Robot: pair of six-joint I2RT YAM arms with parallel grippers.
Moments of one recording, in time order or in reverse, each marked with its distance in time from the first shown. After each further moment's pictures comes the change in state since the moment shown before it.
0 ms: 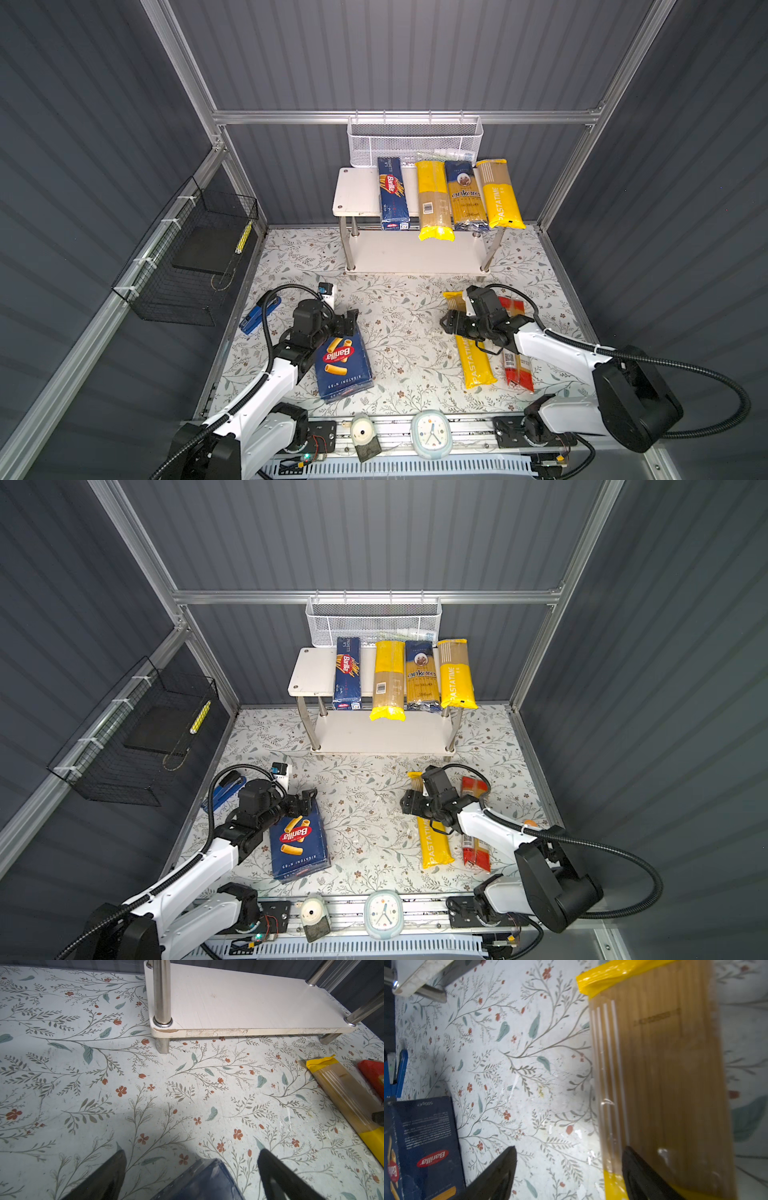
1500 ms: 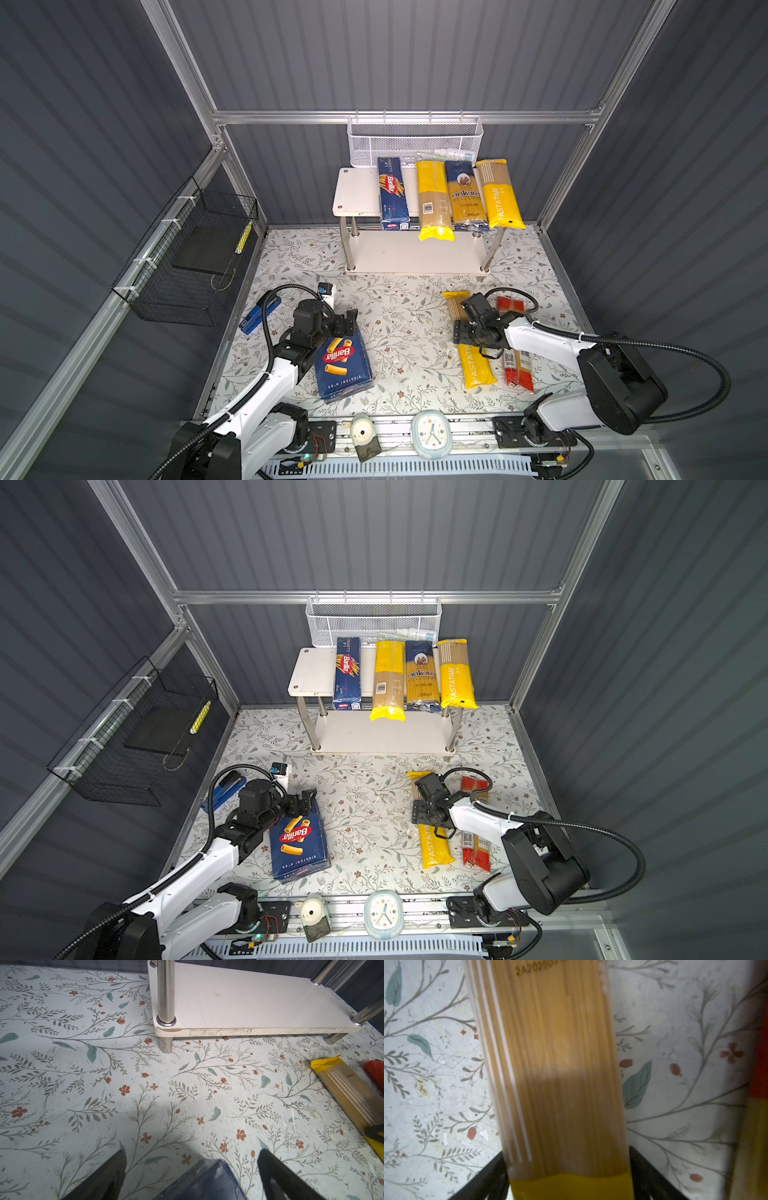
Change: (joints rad) left arm 0.000 0.004 0.000 0.000 -0.015 0.000; right arm 0.013 0.109 0.021 -0.197 0.273 -0.046
